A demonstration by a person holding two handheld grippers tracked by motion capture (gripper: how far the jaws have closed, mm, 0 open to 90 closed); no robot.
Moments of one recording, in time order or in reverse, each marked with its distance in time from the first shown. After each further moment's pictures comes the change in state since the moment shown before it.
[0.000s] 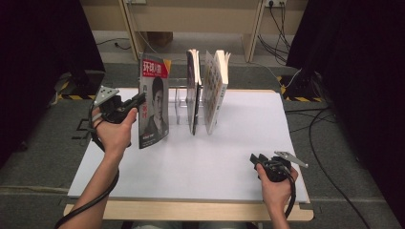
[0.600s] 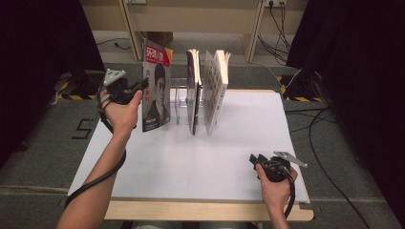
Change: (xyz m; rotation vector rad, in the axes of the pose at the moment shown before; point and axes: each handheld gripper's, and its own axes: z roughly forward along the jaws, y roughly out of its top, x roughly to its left) left arm 0.008 0.025 0.048 -0.020 0.051 0.020; right arm 0.000 -0.001 0.002 0.004 -0.001 0.004
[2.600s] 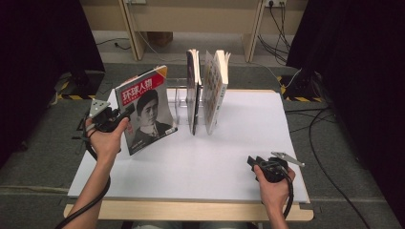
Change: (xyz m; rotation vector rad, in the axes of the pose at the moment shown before) left arm 0.050 -0.071 -0.044 0.017 0.032 0.018; right arm 0.002 -0.003 0.004 0.052 0.011 0.012
